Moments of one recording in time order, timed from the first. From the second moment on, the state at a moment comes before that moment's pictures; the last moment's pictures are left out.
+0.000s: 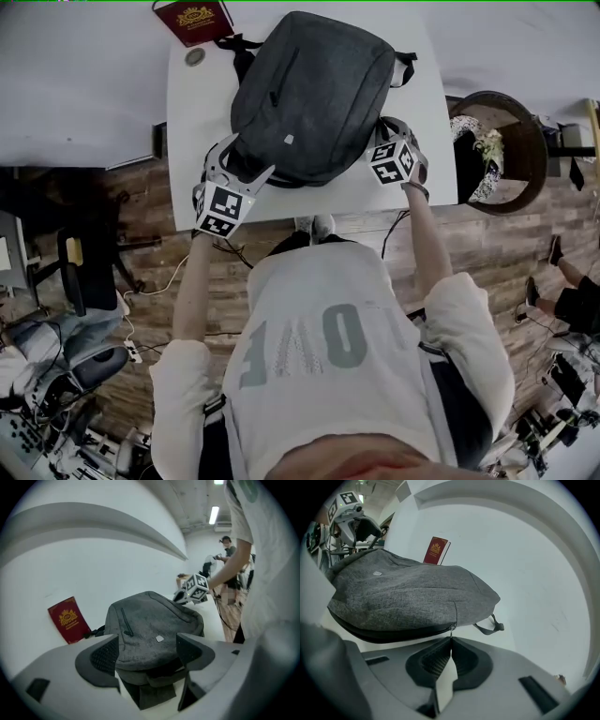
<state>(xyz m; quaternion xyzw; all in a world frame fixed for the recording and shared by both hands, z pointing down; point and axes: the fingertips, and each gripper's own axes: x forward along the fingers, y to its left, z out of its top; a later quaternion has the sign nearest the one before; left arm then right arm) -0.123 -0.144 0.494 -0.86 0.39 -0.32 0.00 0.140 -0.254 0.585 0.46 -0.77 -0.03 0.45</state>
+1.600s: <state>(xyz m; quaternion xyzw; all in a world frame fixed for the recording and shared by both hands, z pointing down) -0.105 -0.142 0.586 -0.84 0.22 -0.49 -0.02 0.129 -0.216 0.600 0.26 -0.79 -0.01 0.56</state>
